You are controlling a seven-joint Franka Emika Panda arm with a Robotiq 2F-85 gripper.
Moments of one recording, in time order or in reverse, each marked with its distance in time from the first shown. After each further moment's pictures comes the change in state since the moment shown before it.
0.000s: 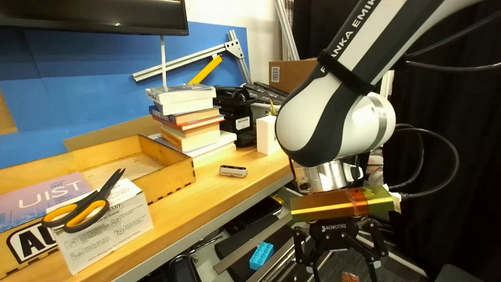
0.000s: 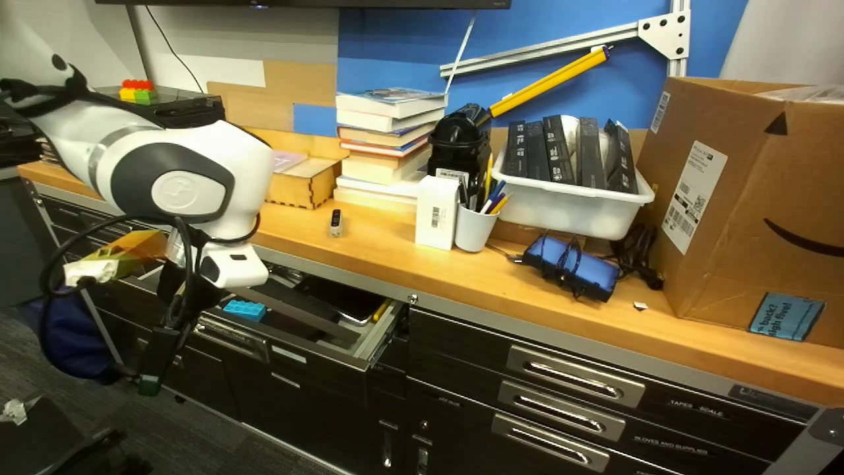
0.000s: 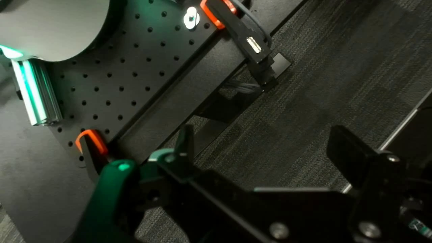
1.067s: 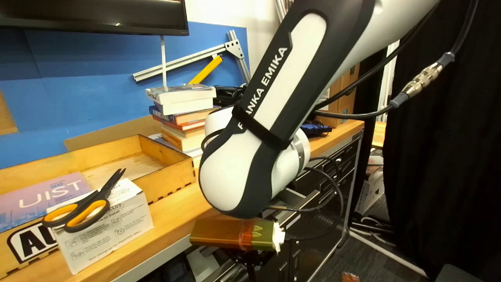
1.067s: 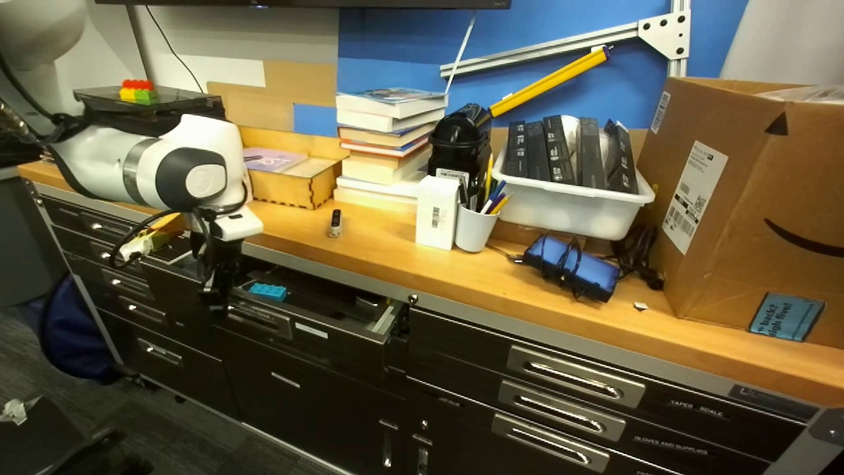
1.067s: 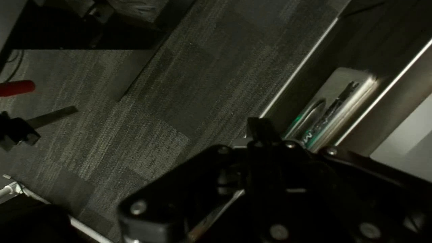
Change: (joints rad) arm 0.172 0.298 0.072 0.270 -0.194 0.355 0.437
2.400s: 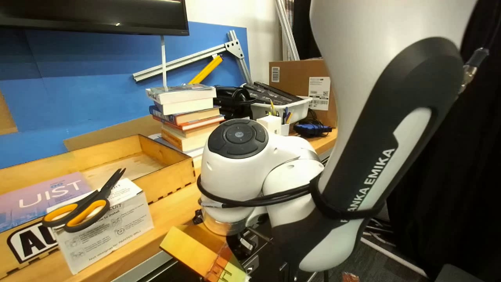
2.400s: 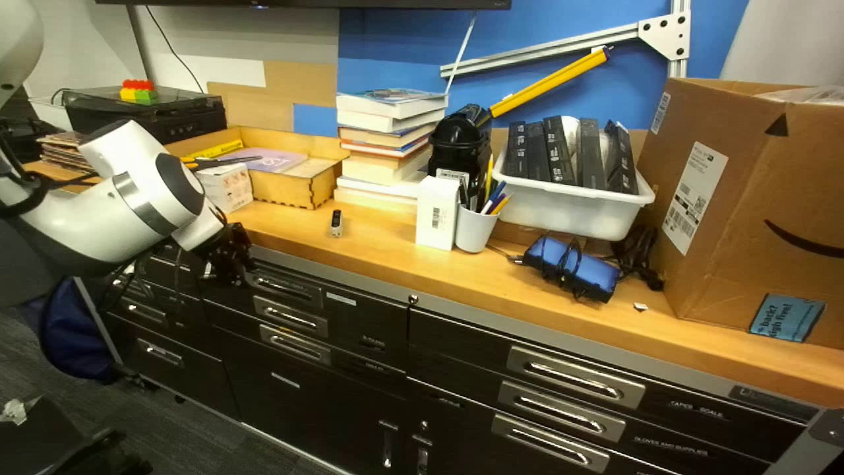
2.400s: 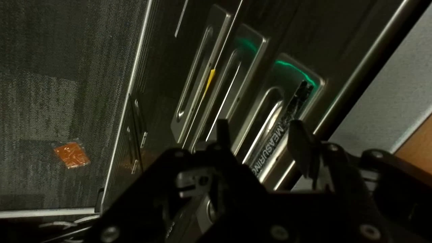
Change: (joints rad) arm 0.799 0.069 -0.804 -0.092 -0.782 0.630 1.052
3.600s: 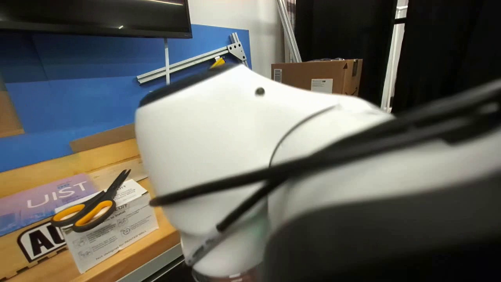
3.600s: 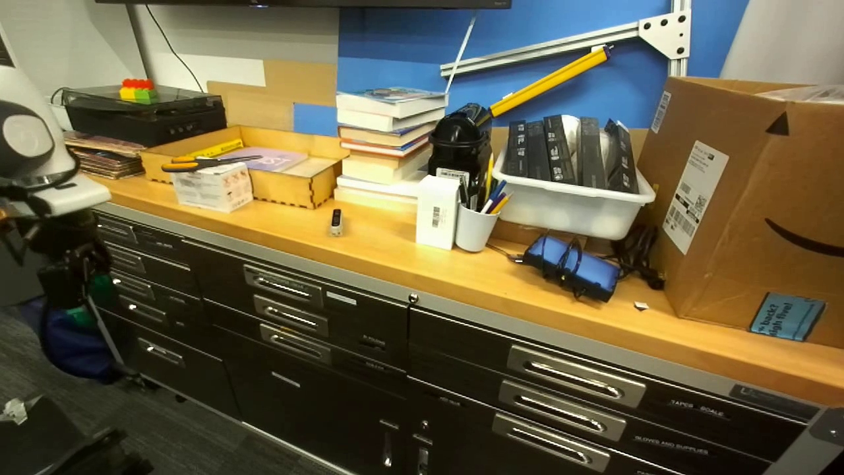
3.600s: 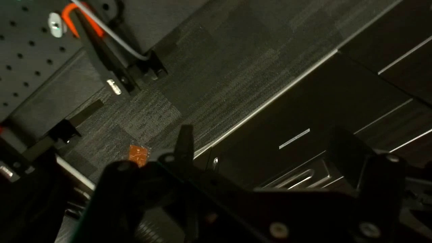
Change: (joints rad) arm -0.141 -0.450 0.529 -0.192 0.589 -0.692 -0.771
